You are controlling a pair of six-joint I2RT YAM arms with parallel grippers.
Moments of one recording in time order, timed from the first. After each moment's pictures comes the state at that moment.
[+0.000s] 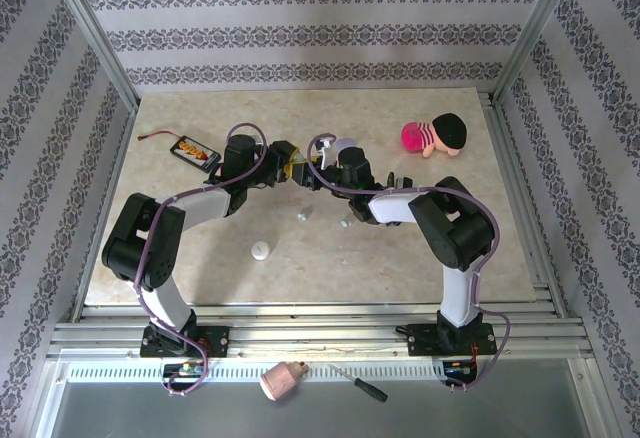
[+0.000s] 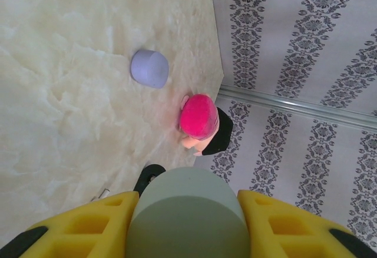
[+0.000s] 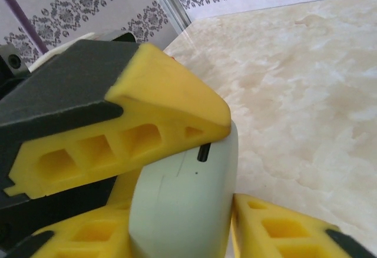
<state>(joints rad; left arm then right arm) -0.33 1.72 0.92 0.43 0.39 -1.50 0.59 1.94 0.98 0.74 -0.38 0.47</state>
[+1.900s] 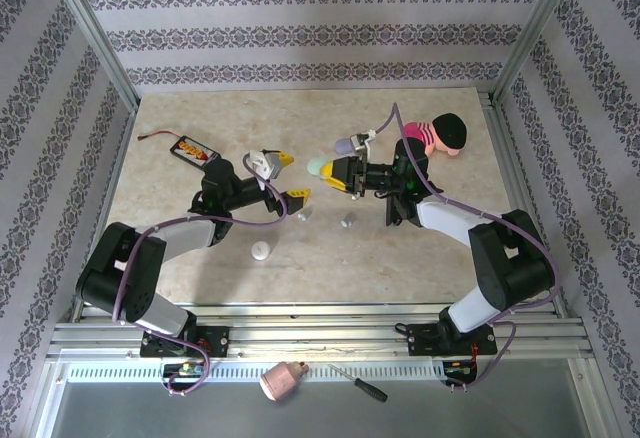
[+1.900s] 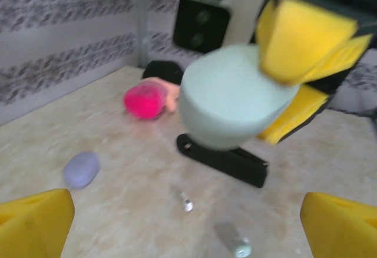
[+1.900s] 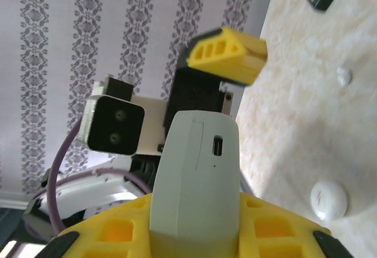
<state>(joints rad) -0.33 1.51 0.63 0.82 0.79 0.04 0.37 1.56 0.79 0.69 -1.09 1.28</state>
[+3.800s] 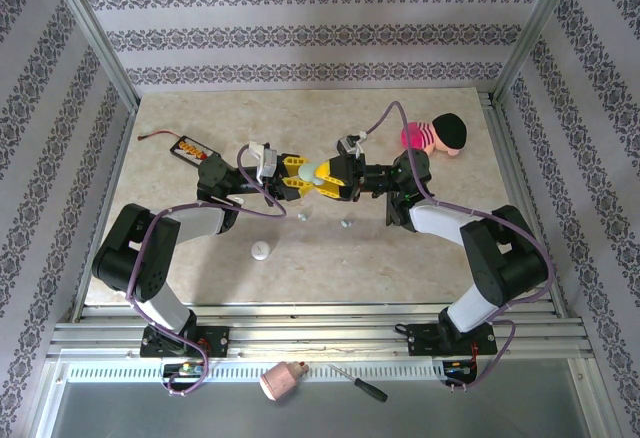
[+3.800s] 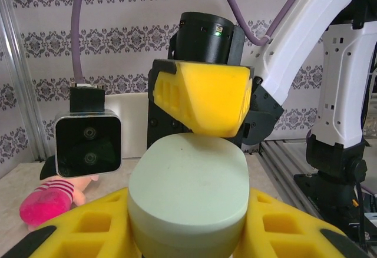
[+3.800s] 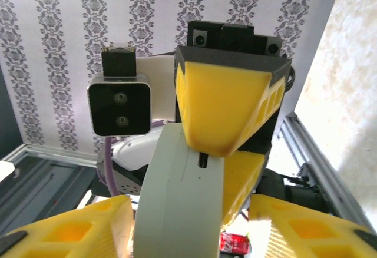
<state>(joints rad) -0.33 1.64 0.74 1.29 1.15 -0.29 0.42 1.59 0.77 1.11 -1.17 1.68</state>
